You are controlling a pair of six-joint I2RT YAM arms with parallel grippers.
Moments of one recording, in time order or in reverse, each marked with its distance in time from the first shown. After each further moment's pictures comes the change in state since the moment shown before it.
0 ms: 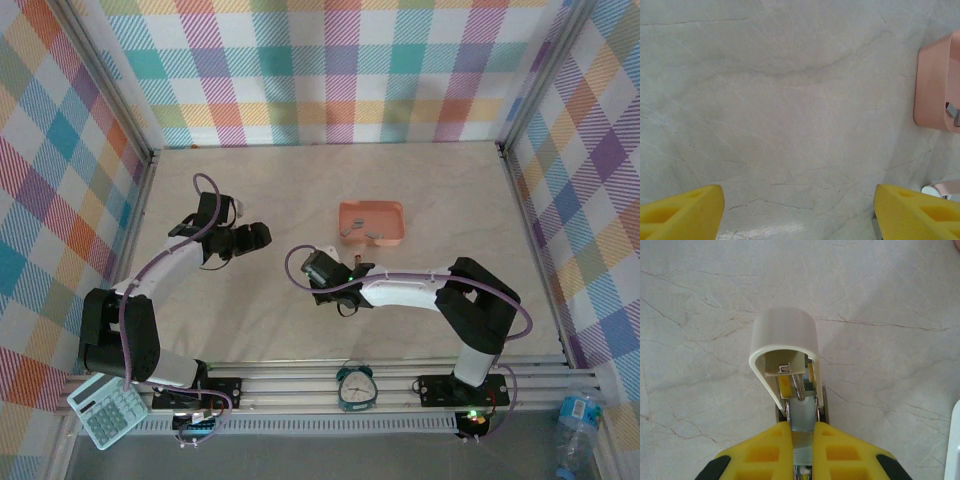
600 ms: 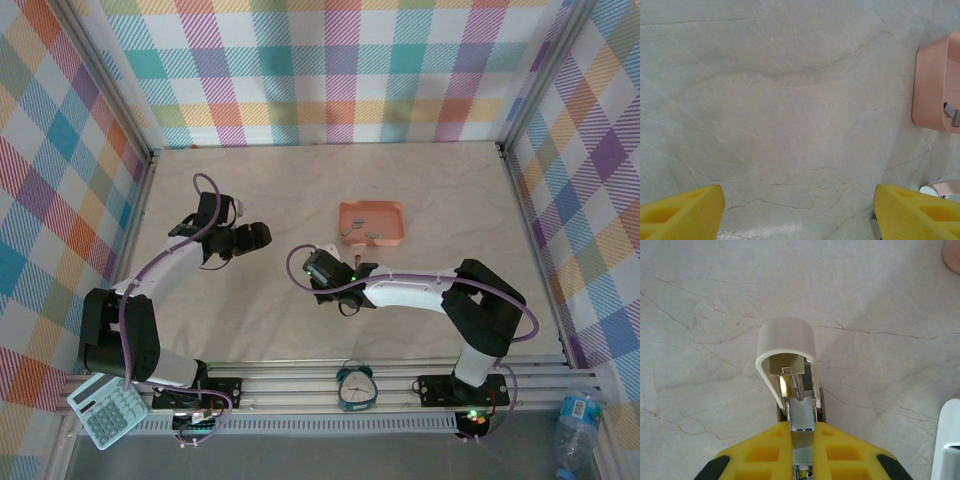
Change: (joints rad) left arm 0.000 0.000 0.000 0.002 0.005 -0.003; right arm 0.000 -0.035 -0.009 0.002 0.006 -0.031
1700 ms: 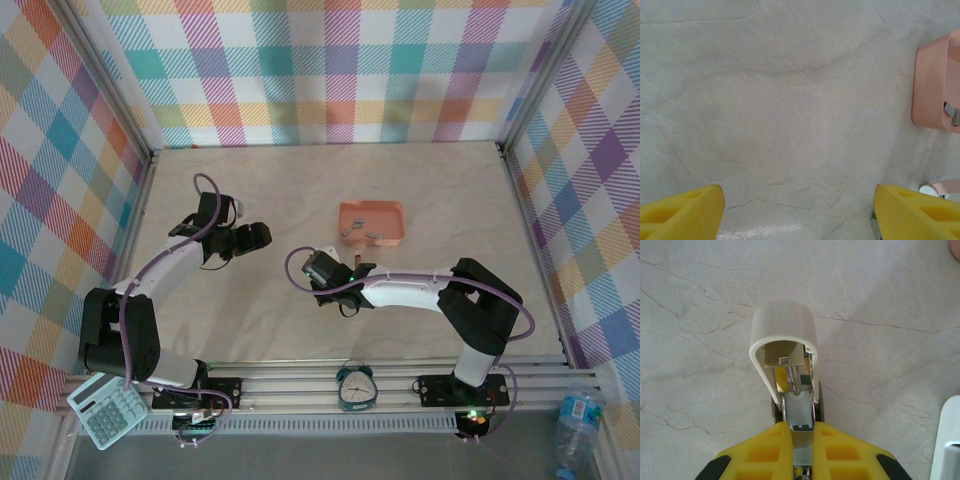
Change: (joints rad) left arm 0.000 0.002 0.000 0.000 0.002 0.000; right arm 0.001 0.022 0.004 -0.018 -0.001 -0.015
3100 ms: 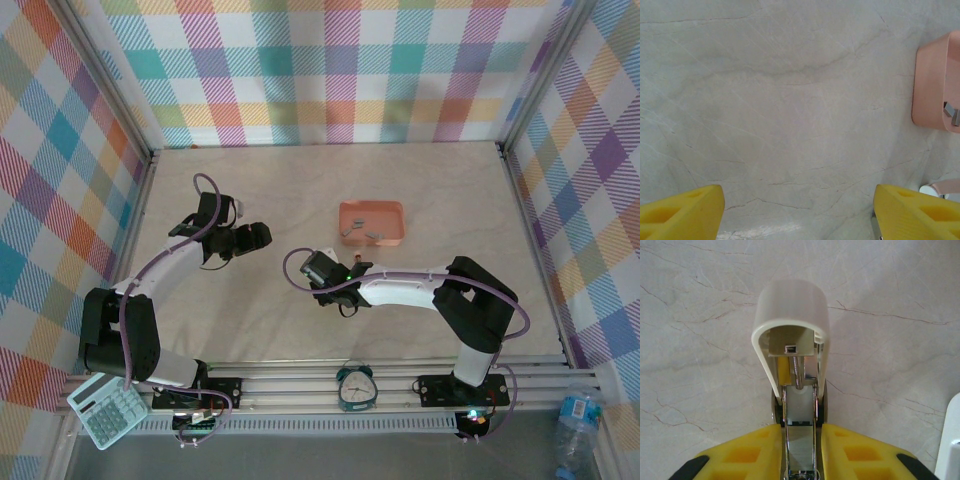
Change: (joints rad) left arm 0.000 0.000 0.000 0.000 0.000 0.000; right arm 0.000 0.026 0.023 -0.036 -0.010 -0.003
